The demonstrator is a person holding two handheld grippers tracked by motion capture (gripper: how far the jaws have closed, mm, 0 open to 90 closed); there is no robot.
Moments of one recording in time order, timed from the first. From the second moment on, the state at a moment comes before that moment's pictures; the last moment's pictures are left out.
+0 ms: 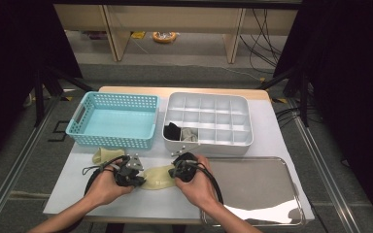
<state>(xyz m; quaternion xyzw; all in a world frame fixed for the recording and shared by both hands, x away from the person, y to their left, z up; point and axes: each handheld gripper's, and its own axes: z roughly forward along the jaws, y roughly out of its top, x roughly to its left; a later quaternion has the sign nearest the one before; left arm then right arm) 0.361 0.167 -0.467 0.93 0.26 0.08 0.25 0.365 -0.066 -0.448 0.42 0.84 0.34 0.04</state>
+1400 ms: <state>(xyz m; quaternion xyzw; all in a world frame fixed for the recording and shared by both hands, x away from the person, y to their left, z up) 0.383 0.296 -0.424 0.84 0.42 0.16 0.31 0.358 -0.108 -0.458 0.47 0.82 0.33 0.03</state>
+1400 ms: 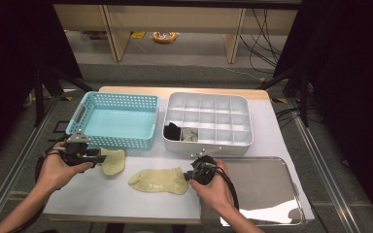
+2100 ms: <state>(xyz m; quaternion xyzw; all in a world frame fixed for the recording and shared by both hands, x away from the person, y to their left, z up) 0.407 0.323 -0.464 0.85 0.46 0.11 0.24 0.357 -0.111 -0.454 0.48 0.81 0.33 0.03</state>
